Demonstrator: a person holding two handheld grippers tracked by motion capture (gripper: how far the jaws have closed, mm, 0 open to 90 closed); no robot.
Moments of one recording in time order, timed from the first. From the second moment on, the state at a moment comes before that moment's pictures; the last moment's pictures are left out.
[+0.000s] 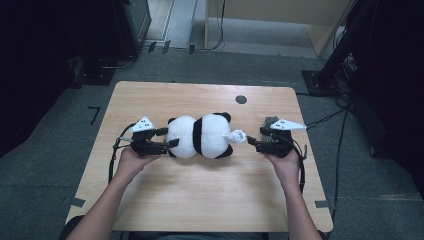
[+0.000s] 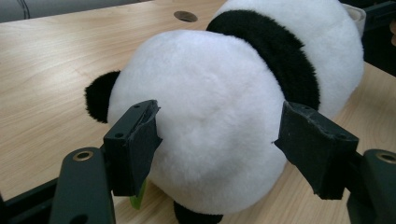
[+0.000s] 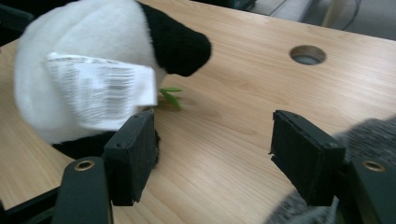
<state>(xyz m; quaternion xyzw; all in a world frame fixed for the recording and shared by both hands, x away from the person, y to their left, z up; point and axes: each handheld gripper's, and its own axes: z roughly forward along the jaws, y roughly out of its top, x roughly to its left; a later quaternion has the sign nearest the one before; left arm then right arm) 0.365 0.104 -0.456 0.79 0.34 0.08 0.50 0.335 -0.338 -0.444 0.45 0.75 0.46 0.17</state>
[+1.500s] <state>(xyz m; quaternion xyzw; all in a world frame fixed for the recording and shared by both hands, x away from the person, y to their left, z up) 0.383 0.105 -0.476 0.78 0.36 0.10 0.50 0.378 -0.413 -0.503 0.57 0.71 0.38 0.17</state>
